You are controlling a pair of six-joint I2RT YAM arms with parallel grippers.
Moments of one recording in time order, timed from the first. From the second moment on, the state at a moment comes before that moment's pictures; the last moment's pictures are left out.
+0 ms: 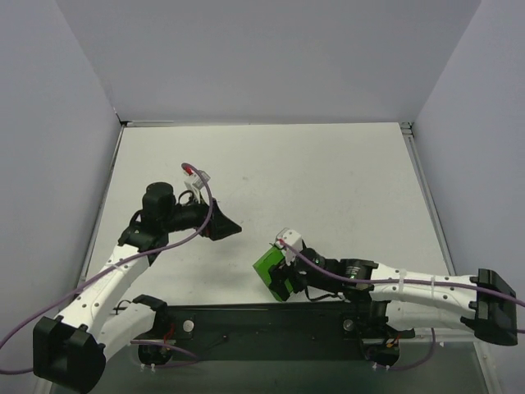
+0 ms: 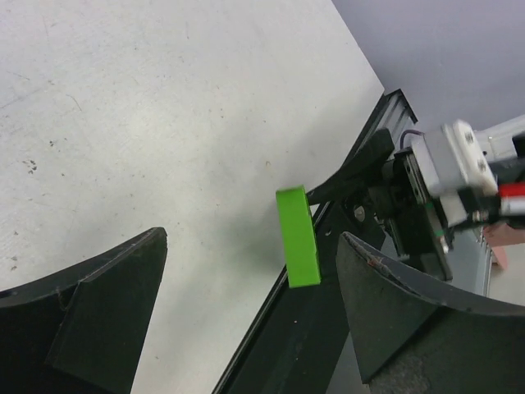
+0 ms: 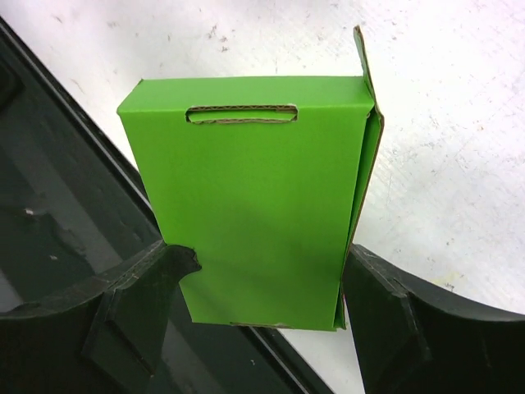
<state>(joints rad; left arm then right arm) -0.33 0.96 0.68 -0.14 0.77 -0.44 1.29 1.04 0.55 -0.26 0.27 0.37</state>
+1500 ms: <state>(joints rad) -0.52 0.94 0.64 0.34 1.02 -0.23 0.59 1.33 0.43 1.01 -1.20 1.56</state>
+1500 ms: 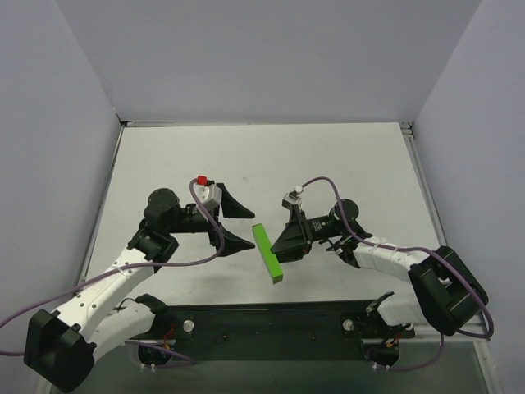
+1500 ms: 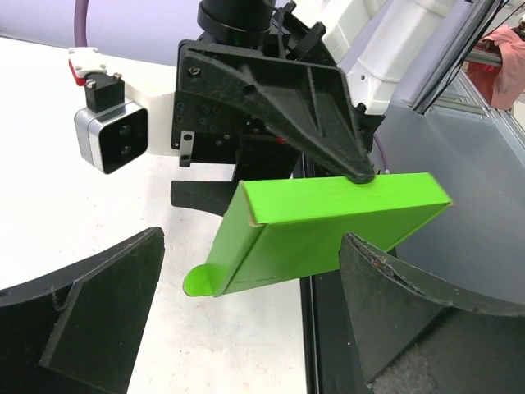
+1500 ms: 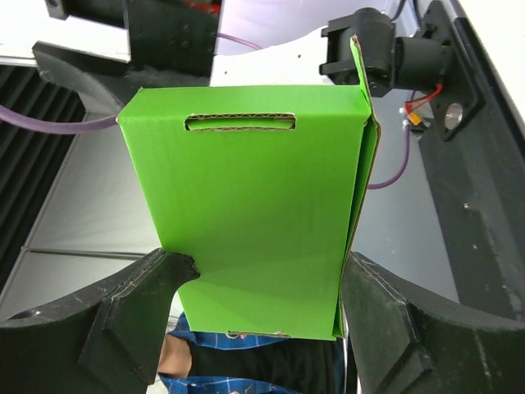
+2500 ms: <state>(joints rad) -0.64 1.19 0.67 0.84 1.32 -0.61 0.63 1.27 0.46 1.03 -1.35 1.68</state>
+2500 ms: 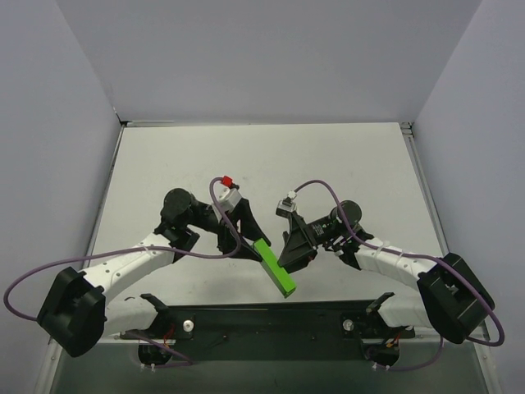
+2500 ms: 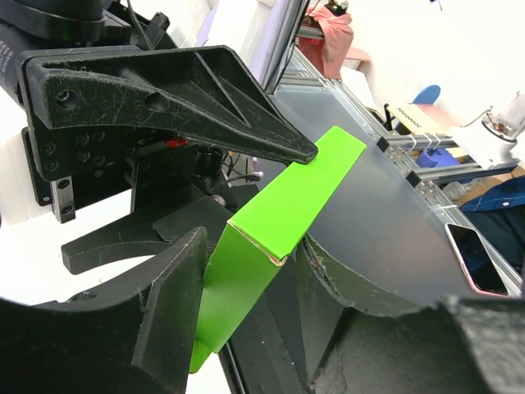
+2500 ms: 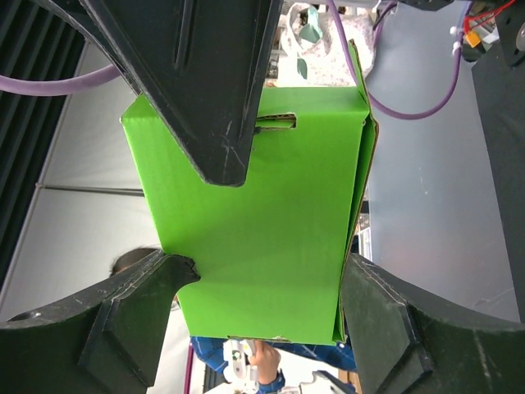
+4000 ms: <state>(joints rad) -0.68 1.41 0.82 0.13 1.09 -0.35 0.62 0.89 0.64 -0.51 -0.73 0.35</state>
